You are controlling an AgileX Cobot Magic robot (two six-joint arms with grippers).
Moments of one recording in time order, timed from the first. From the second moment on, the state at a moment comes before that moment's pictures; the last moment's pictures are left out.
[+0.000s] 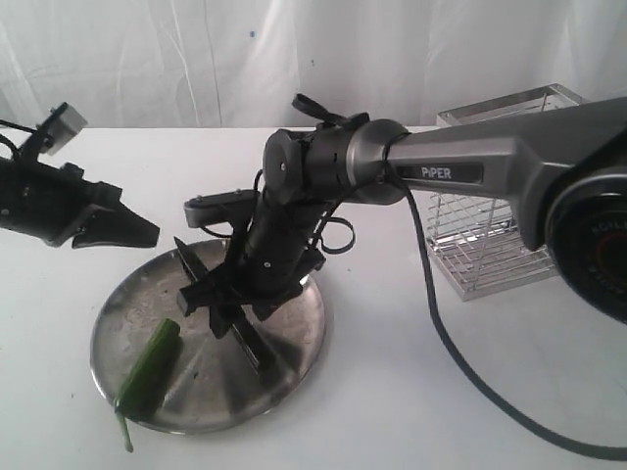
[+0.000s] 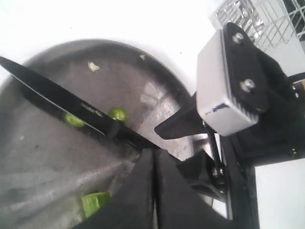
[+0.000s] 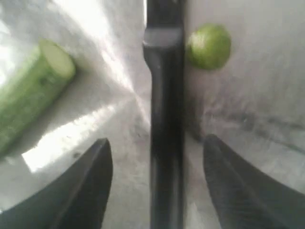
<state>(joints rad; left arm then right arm) 0.11 1.64 -0.97 -1.15 0.95 1.08 0.72 2.17 -1.62 0.37 0.82 -0.16</state>
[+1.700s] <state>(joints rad) 0.17 1.06 -0.79 -1.17 0.87 1.09 0.66 0.66 -0.52 0.36 0.10 -0.30</state>
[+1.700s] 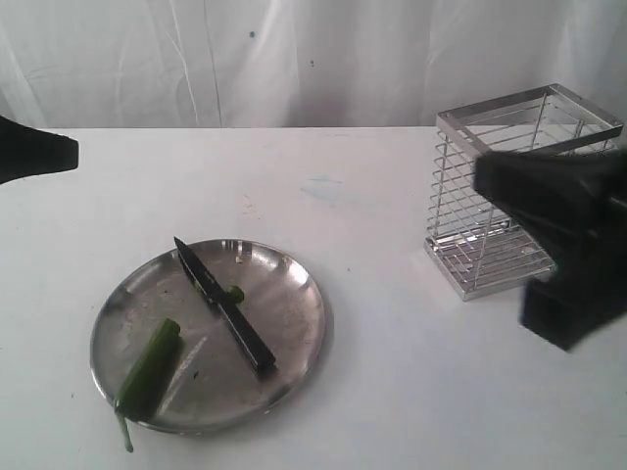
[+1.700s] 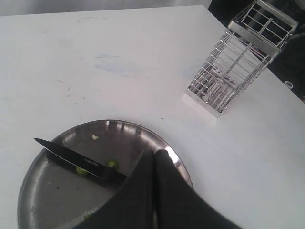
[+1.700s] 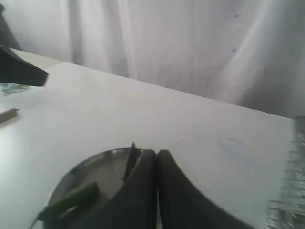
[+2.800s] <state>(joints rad) 0.17 1.06 -0.79 -1.15 0.82 1.09 0.29 0.10 -0.01 0.32 0.13 -0.20</state>
